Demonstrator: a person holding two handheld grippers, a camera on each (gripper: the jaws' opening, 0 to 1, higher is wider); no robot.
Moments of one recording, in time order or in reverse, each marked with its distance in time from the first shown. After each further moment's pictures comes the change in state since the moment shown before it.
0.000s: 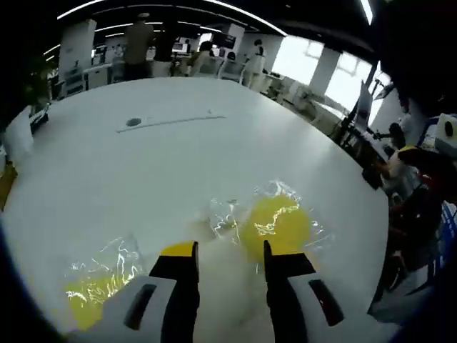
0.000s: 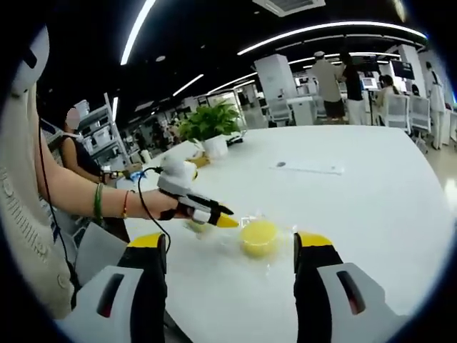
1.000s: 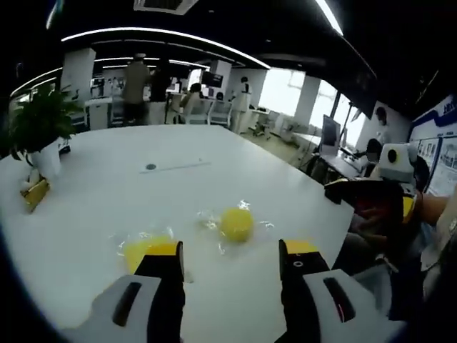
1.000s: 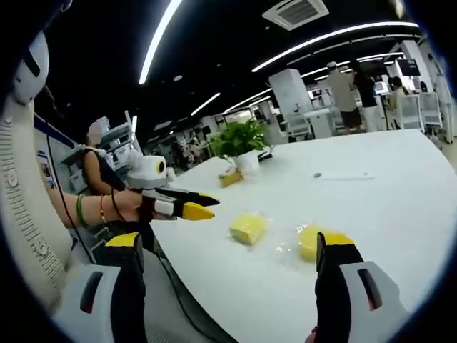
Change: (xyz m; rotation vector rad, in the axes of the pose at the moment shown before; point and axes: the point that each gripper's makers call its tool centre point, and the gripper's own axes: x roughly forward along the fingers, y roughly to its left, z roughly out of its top) left arm -0.188 -0.026 0.001 -0.045 -0.288 -0.078; right arm 0.000 0.114 0.000 0.003 -0.121 0.149
